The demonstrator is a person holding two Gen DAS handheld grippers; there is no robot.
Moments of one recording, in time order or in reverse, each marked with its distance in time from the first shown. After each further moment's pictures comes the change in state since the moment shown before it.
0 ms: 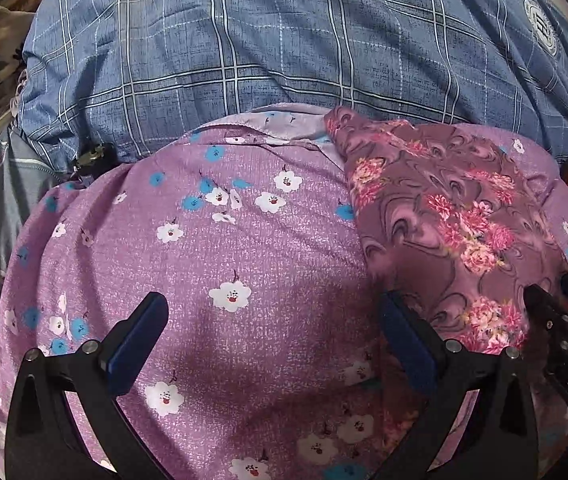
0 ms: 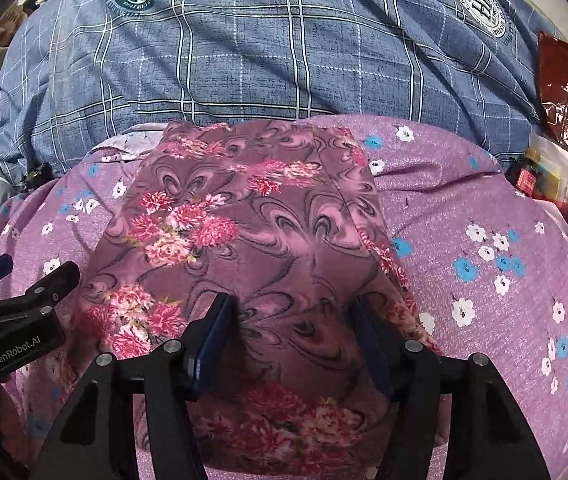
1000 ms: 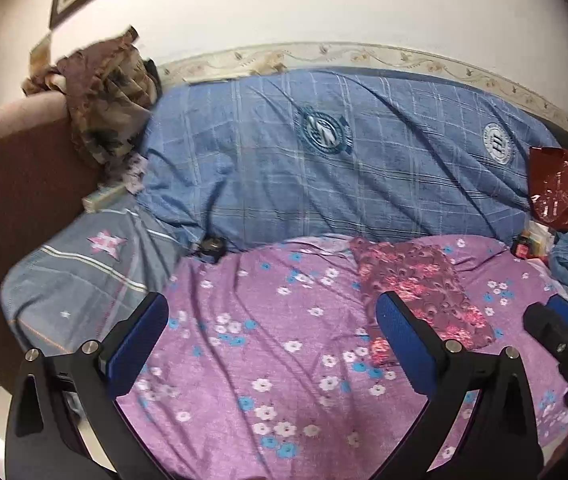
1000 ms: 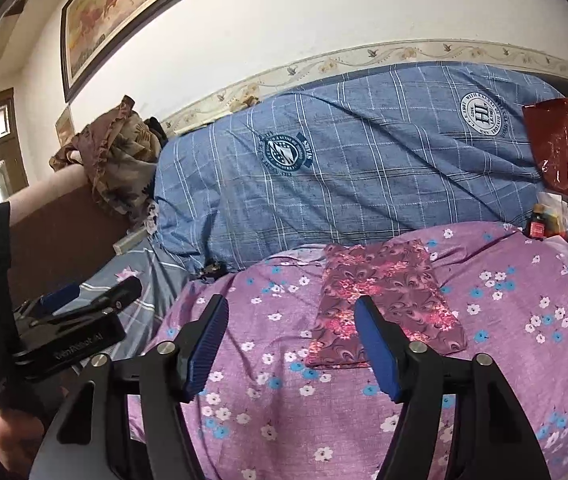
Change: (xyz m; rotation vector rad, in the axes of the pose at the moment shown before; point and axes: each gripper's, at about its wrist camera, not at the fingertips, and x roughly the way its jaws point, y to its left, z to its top) left arm -0.276 0.079 -0.040 -0.073 -0.341 0.036; right arm -0.265 0.026 -0.044 0.059 -0.370 0.367
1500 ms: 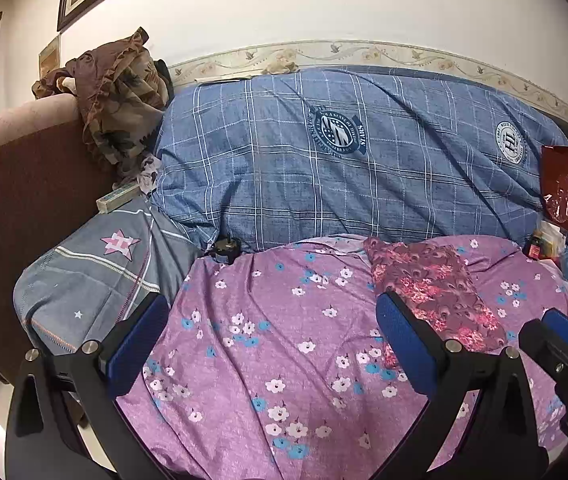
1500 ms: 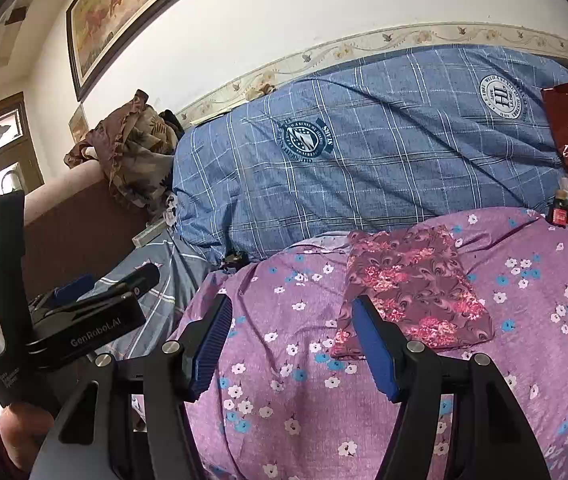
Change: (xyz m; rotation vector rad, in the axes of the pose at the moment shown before) left arm -0.007 0.003 0.003 0.006 -0.010 0.077; right arm 0.000 0.012 -0.001 0.032 0.019 0.091
